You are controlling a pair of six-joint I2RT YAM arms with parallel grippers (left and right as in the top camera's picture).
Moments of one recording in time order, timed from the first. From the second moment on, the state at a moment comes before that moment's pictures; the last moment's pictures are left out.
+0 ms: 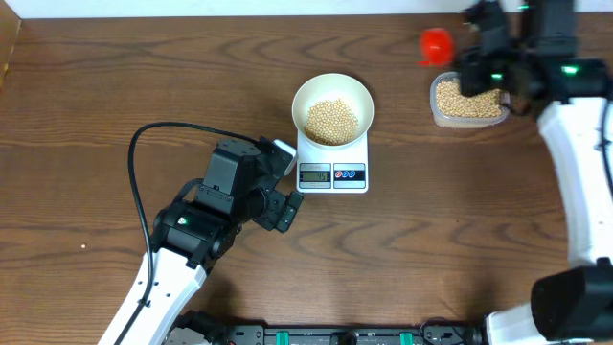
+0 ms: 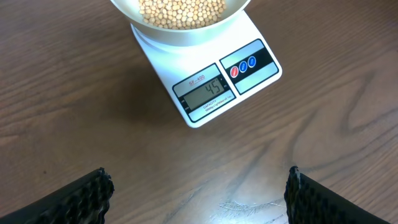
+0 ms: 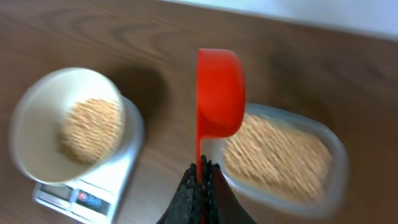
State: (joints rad) left arm -0.42 1.08 0.90 -0.73 0.16 0.11; right arm -0.01 1.67 1.67 -0.87 -0.30 -0.18
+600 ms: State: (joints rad) left arm -0.42 1.08 0.90 -0.73 0.16 0.11; right arm -0.13 1.85 1.67 -0.98 -0.13 -0.17
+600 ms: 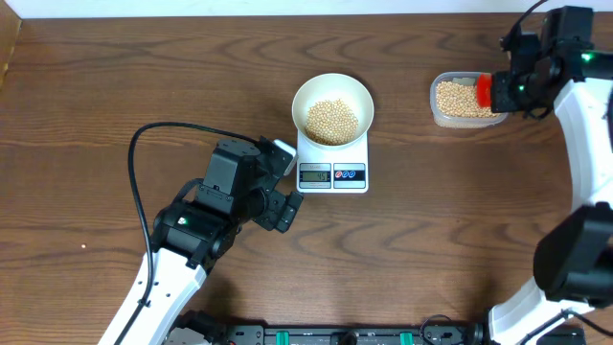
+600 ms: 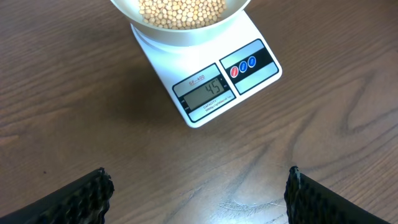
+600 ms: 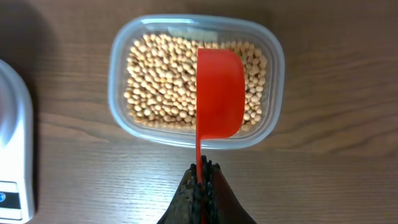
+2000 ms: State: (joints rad) left arm -0.42 1.08 0.90 -0.73 0.16 0.11; right arm -0.25 1.95 1.67 -0.96 -0.37 -0.12
